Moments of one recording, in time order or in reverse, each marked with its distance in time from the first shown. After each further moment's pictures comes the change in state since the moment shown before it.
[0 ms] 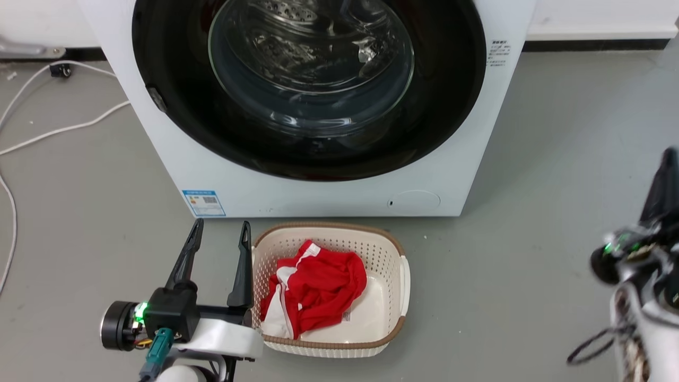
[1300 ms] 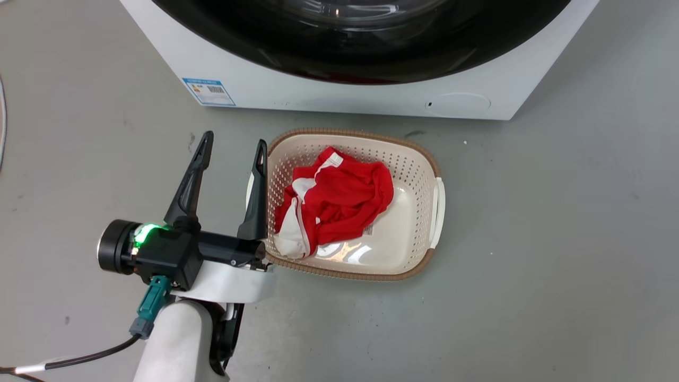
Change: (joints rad) left arm -0.194 -0.004 -0.036 -0.079 0.002 -0.044 0.000; right arm -1.263 -0.255 0.494 1.010 -0.325 0.000 0.615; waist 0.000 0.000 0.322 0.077
